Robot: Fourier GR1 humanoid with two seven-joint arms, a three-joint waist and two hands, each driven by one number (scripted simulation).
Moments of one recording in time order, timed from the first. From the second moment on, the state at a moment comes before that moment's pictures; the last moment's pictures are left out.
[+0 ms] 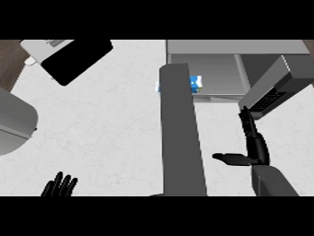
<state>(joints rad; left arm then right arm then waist) 0.63 0.21 -0.29 -1.87 0.20 -0.15 -0.55 -0.44 -0.15 -0.22 -0.31 0.06 -0.02 -1.06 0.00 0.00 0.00</state>
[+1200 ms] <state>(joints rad) 0.13 0.04 -0.42 -1.48 -0.10 -0.04 -0.39 -0.10 -0.41 -0.30 -0.55 -0.13 0.21 -1.00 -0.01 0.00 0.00</state>
